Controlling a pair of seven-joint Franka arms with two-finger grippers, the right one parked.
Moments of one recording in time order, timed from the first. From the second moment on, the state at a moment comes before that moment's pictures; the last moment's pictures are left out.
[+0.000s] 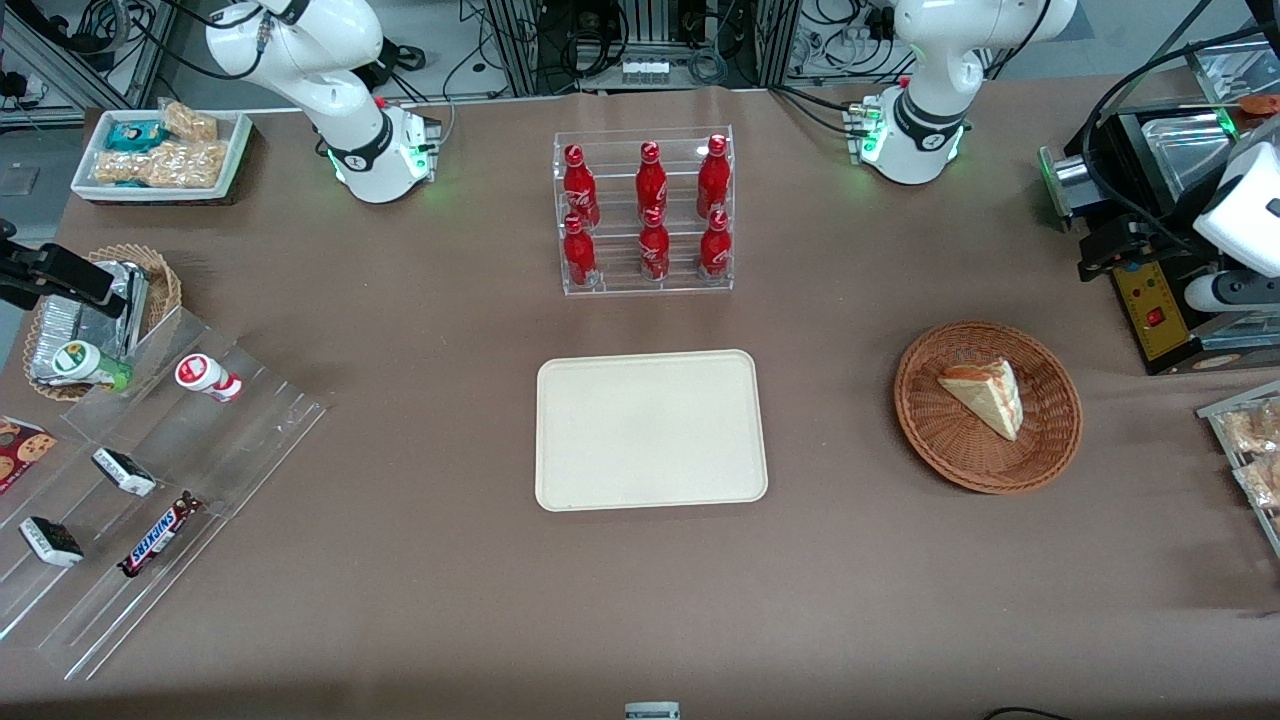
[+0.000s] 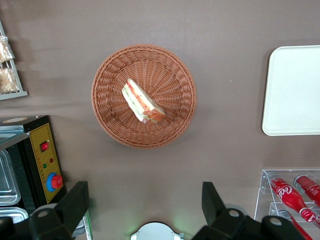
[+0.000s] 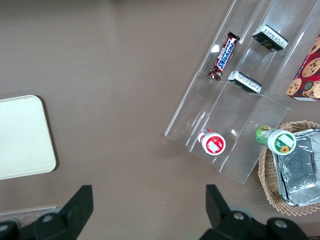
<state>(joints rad) 0.01 0.02 -0.04 -1.51 0.02 1.42 -0.05</state>
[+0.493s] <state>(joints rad) 0.01 0.02 -0.04 -1.52 0.02 1.39 -0.05</state>
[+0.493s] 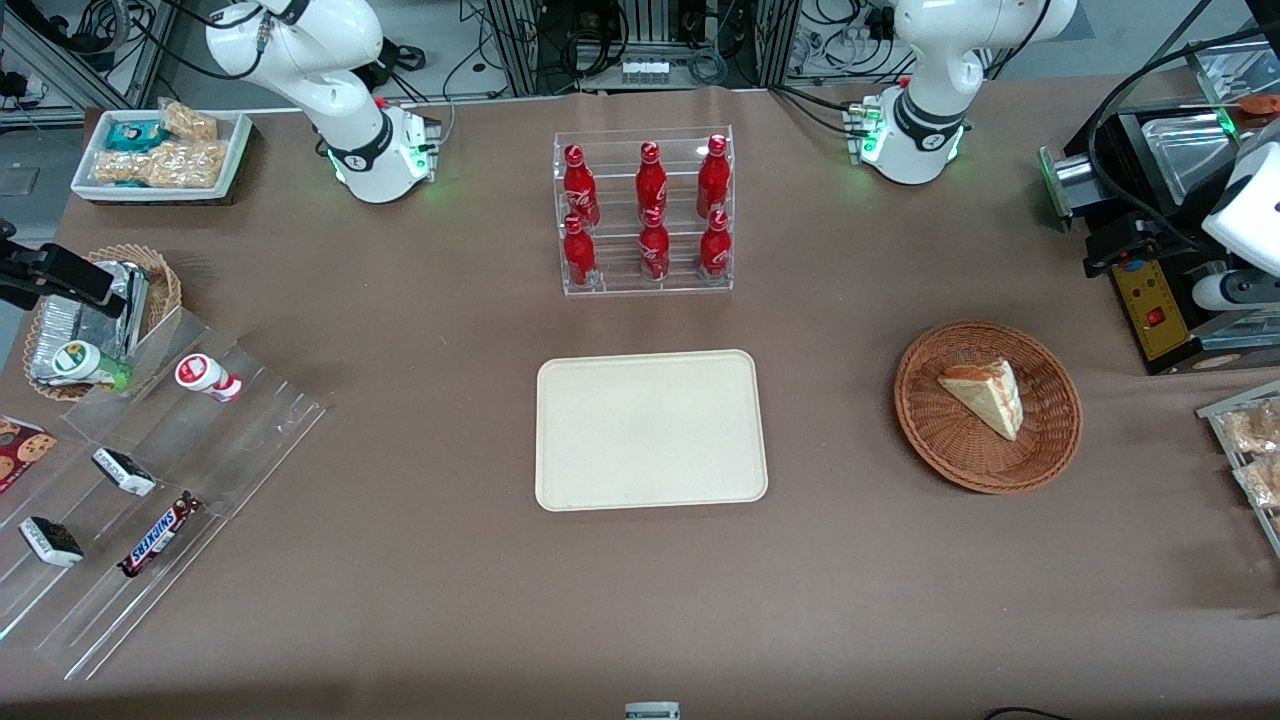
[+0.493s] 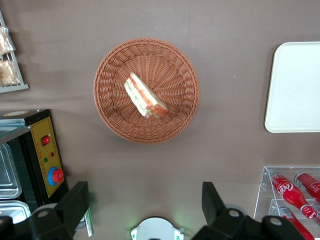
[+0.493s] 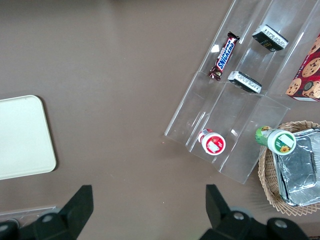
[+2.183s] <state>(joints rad) 0.01 0.04 0.07 -2.22 0.07 2.18 -0.37</state>
